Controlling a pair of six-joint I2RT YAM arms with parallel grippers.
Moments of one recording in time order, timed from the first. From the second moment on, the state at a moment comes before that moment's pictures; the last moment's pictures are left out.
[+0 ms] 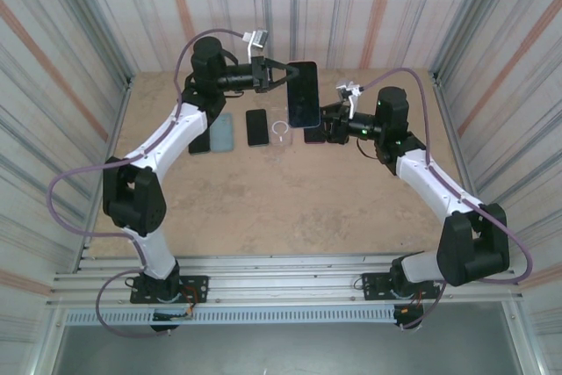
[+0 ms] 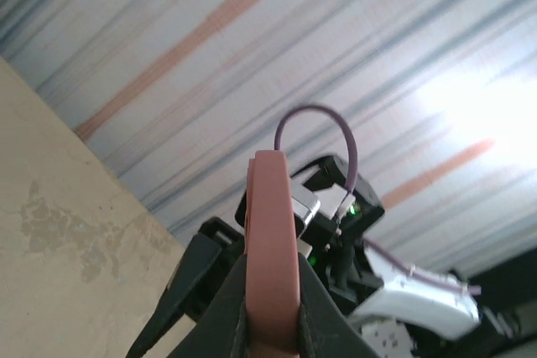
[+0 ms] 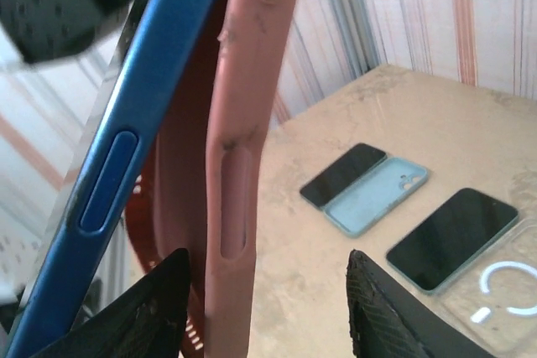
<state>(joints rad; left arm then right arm) -0.40 1.79 1.60 0.32 1.05 -1.04 0.28 1.37 0.97 0.25 -0.92 0.30</state>
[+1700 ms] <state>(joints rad) -0.42 1.84 1.47 0.59 0.69 -1.49 0.33 1.44 0.82 0.93 -0.51 1.36</state>
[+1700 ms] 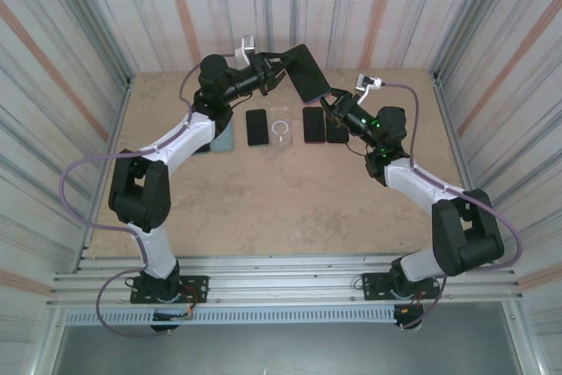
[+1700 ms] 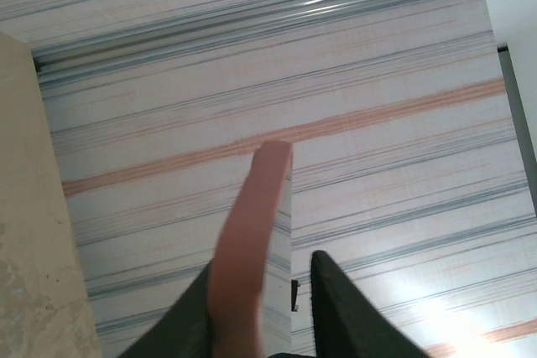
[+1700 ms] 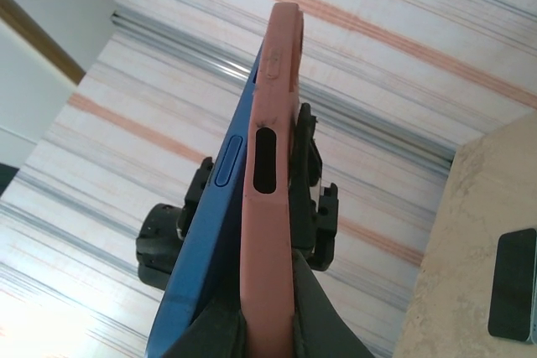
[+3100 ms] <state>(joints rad) -0.67 1.60 1.30 0.27 0.34 -1.55 0.44 1.62 0.80 1.13 -0.07 1.36</state>
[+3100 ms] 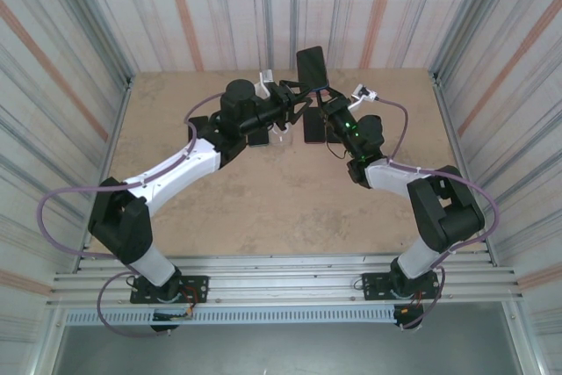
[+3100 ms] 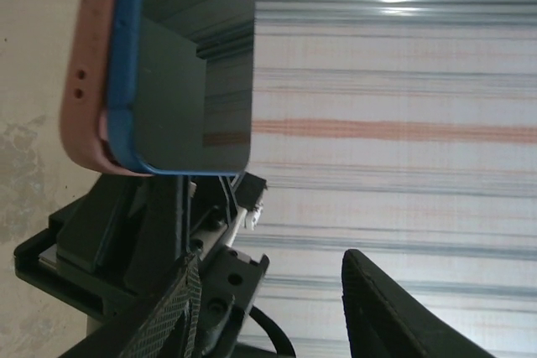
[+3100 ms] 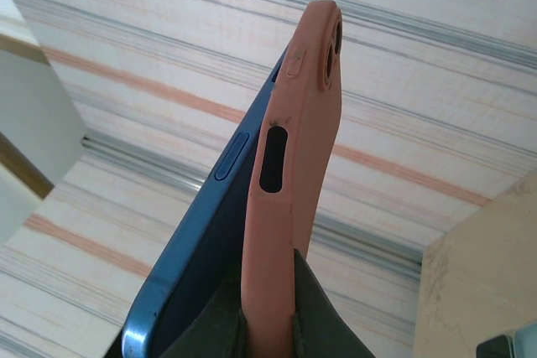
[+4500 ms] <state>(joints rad) -0.67 1.63 1.28 0.27 0.25 -1.60 0.48 1.66 0.78 1.24 -0.02 1.32</state>
